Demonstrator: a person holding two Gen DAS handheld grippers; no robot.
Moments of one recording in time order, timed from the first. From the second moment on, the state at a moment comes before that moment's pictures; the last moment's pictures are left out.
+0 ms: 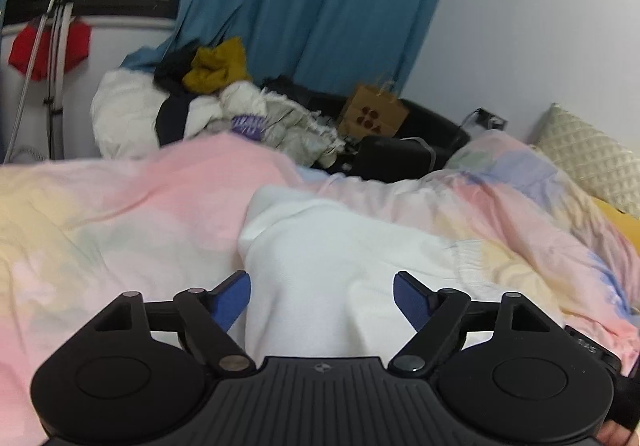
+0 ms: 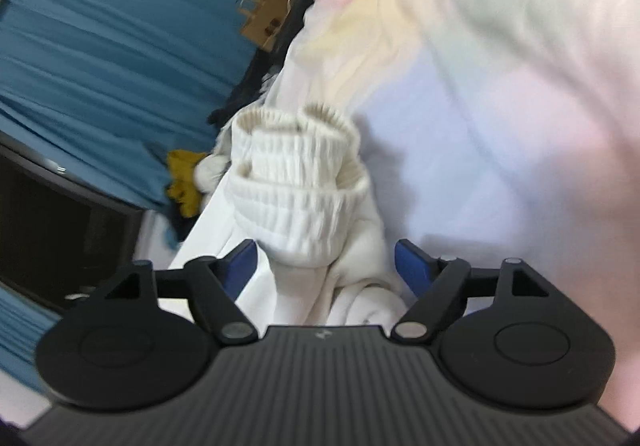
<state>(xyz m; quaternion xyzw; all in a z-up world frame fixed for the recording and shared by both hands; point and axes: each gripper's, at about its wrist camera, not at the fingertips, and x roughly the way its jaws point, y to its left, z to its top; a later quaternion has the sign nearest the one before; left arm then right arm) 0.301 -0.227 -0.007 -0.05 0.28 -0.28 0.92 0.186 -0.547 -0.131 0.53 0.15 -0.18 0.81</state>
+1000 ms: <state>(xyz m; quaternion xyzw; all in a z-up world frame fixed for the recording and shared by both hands) -0.007 -0.083 0.094 0.02 0.17 -0.23 0.96 0.022 -0.358 0.042 0.12 0.12 -0.15 0.97</state>
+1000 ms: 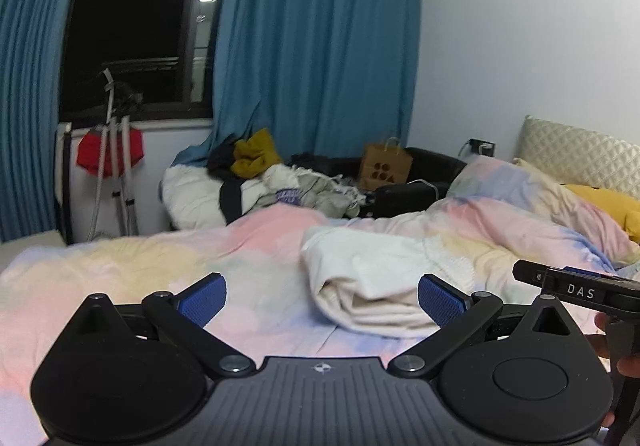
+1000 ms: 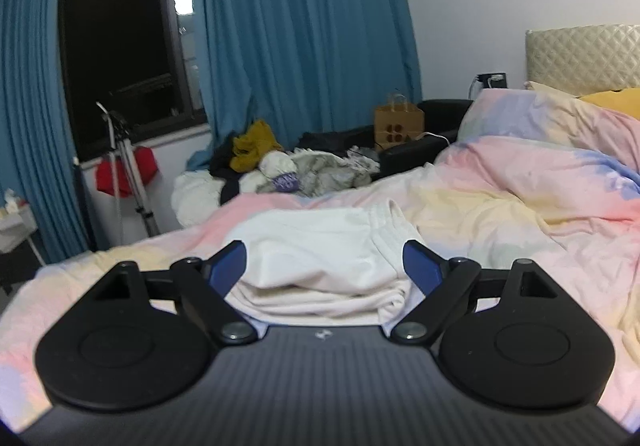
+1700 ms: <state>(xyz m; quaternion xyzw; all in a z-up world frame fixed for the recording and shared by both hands) -0.004 -0.051 0.072 0.02 0.19 -0.18 0.96 0.027 -0.329 0.013 0.11 0.14 -0.16 0.97</state>
